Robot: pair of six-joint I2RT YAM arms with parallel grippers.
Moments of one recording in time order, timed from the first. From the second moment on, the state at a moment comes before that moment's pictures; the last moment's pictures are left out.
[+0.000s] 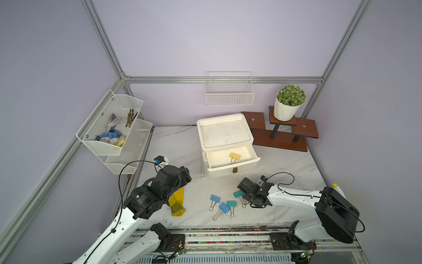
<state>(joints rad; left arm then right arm) -0.63 0.79 1.00 -0.96 -0.37 -0.97 0.85 1.43 0.70 -0.59 0.34 1.42</state>
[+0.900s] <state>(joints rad) -0.69 0.83 1.00 -0.98 -0.35 -0.97 0.81 1.35 1.37 -0.59 0.60 0.89</state>
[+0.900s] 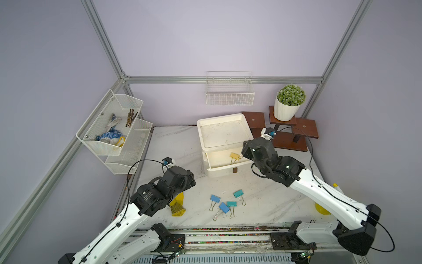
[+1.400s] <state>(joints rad) -0.70 0.83 1.00 -0.98 -0.35 -0.97 0.82 1.51 1.34 -0.55 0.56 0.82</state>
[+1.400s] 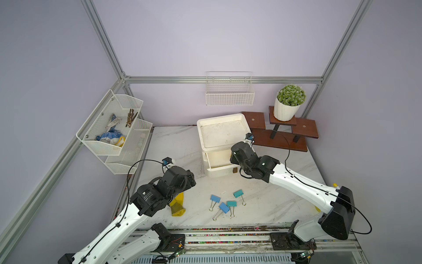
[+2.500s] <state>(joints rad) -0.70 0.81 1.00 -0.98 -0.37 -0.97 0.86 1.09 0.72 -0.11 0.11 0.85</state>
